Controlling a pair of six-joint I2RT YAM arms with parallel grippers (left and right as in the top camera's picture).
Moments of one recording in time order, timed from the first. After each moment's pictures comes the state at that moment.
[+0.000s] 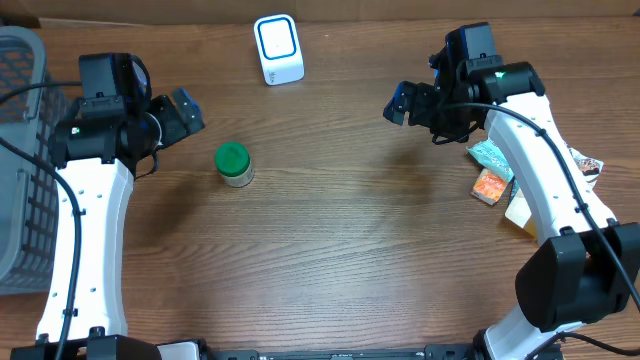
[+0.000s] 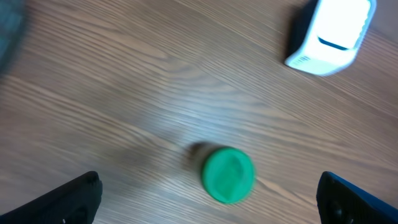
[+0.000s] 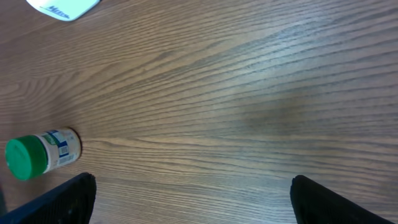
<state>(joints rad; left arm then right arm) 0.10 1.50 1.44 -0.92 0.07 -0.40 0.17 1.81 1.63 -1.01 -0.27 0.39</state>
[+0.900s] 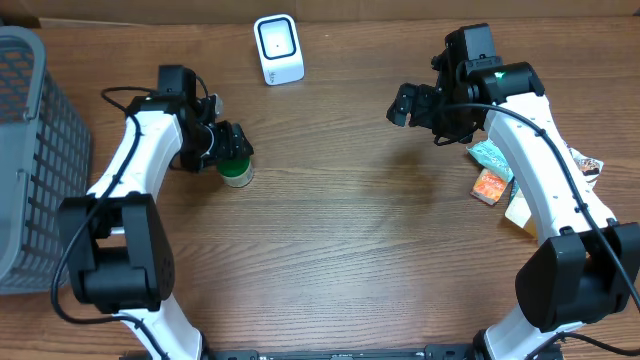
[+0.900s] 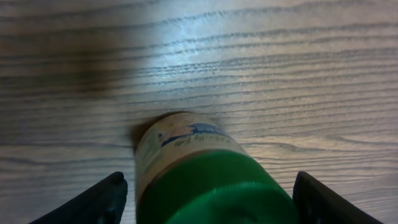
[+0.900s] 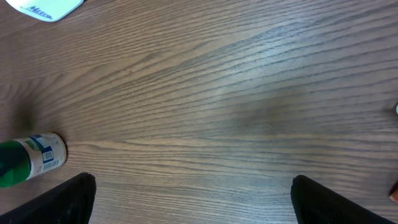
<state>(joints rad) 0.02 1.94 1.41 -0.86 0.27 -0.15 0.17 1.81 1.63 -1.01 -0.23 0.38</state>
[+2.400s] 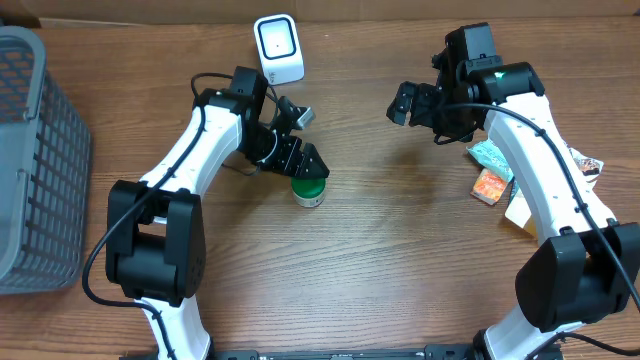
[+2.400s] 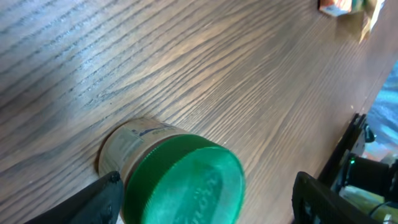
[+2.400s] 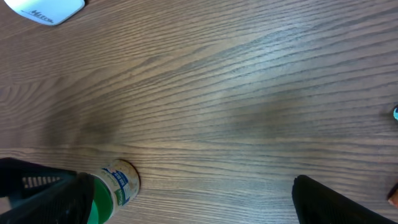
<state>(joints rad) -0.24 1.99 1.50 -0.97 0.68 0.18 0.17 1.81 1.63 -1.00 -0.22 0.38</state>
